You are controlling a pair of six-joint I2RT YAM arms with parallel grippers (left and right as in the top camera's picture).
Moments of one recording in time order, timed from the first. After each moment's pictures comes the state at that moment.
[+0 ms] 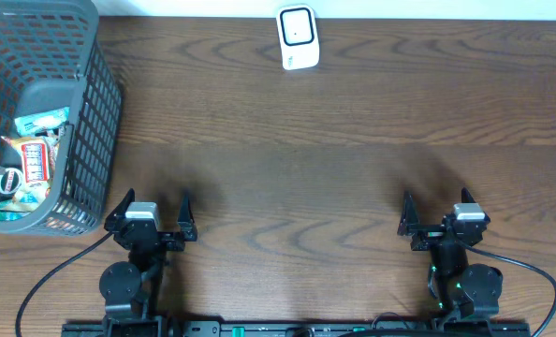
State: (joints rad) left arm 0.05 0.01 0.03 -0.13 0.10 -0.04; right arm 0.04 0.01 0.01 -0.07 -0.01 0.04
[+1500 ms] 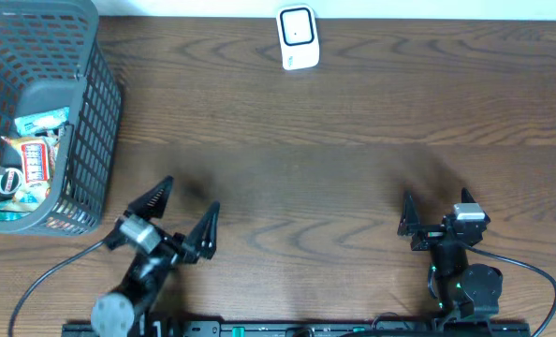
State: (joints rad) left arm 0.05 0.01 0.01 0.39 0.55 -0.46; right arm 0.04 0.01 0.01 -0.07 -0.01 0.04
